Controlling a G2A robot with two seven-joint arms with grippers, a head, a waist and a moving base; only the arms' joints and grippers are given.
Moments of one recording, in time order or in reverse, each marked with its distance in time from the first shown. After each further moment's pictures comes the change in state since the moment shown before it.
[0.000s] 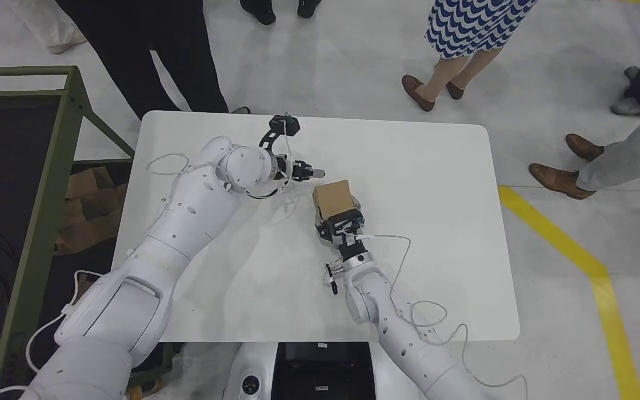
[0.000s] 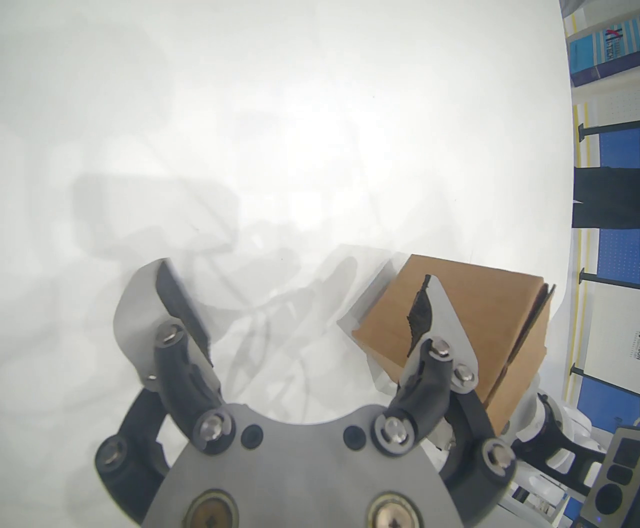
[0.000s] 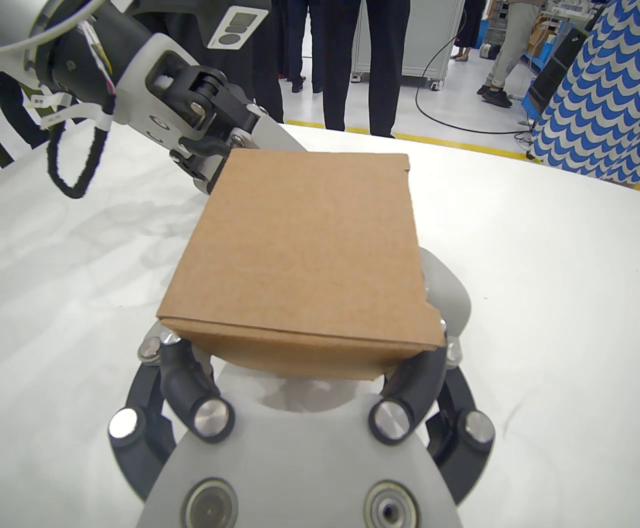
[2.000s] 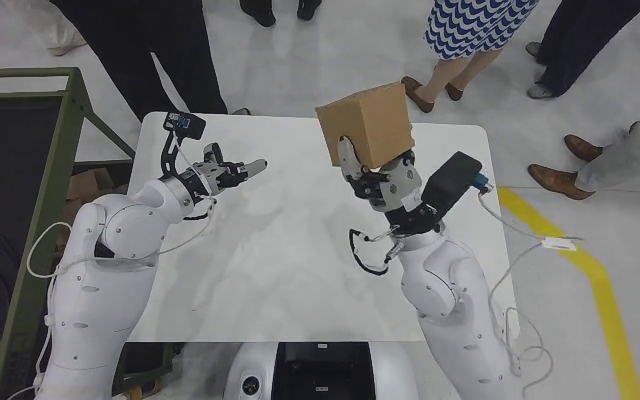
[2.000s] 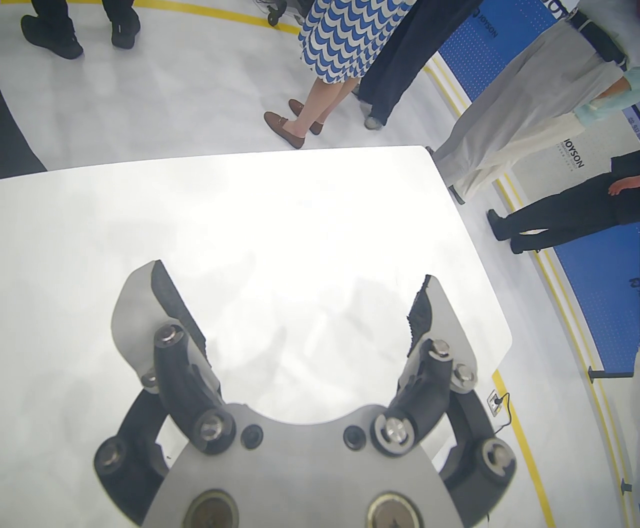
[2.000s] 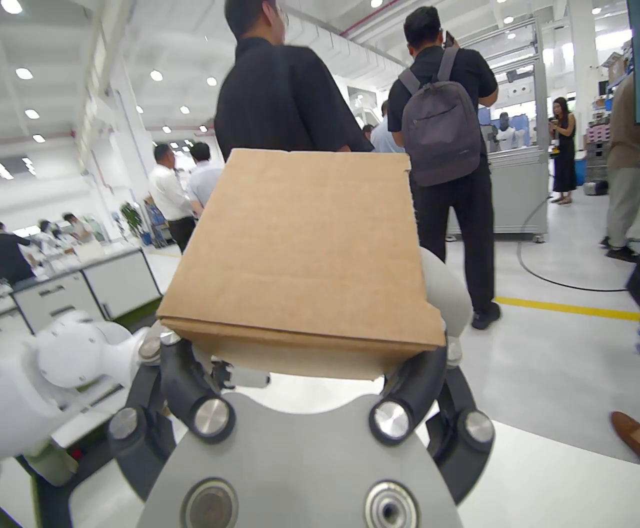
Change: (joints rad) left arm 0.681 0.173 -0.700 -0.908 0.048 0.010 0.034; right arm -0.109 0.093 0.252 -0.898 0.279 -0.437 0.272
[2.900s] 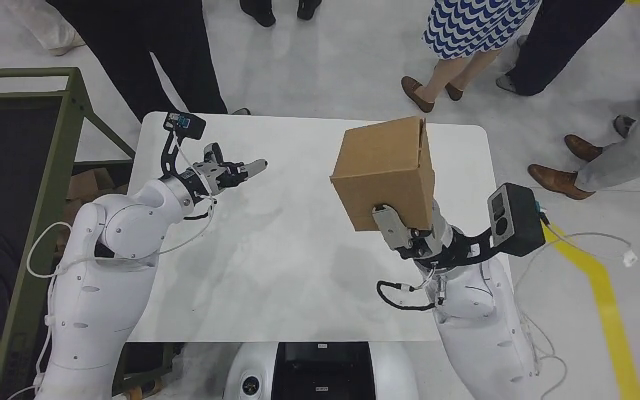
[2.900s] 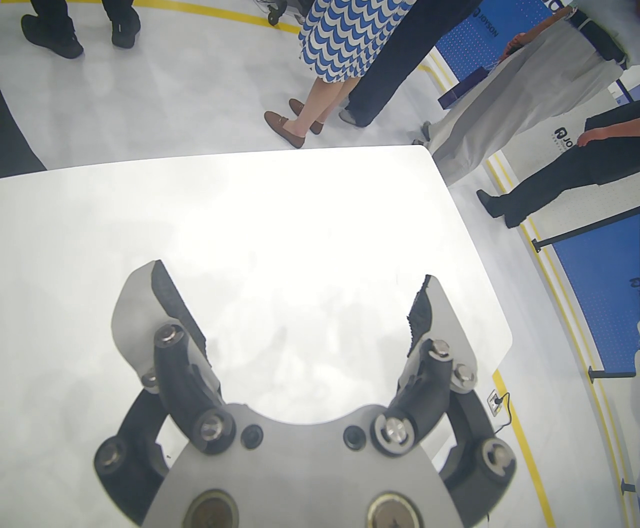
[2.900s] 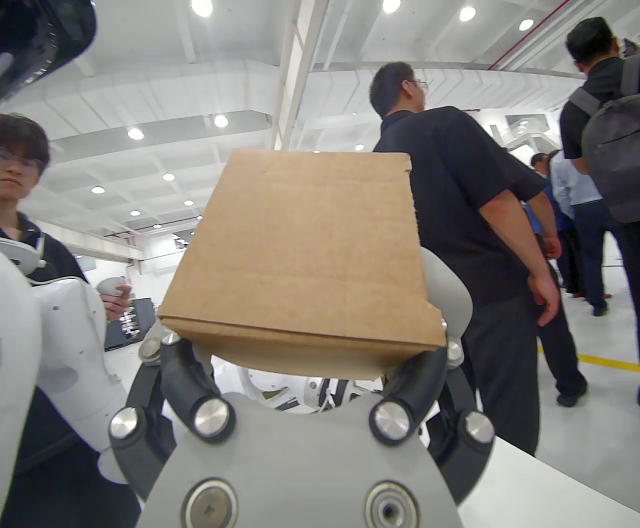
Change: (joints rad) left arm -0.001 0.000 0.001 0.000 0.000 0.000 0.000; right arm -0.047 0.051 0.093 0.001 0.386 -0.588 0.045
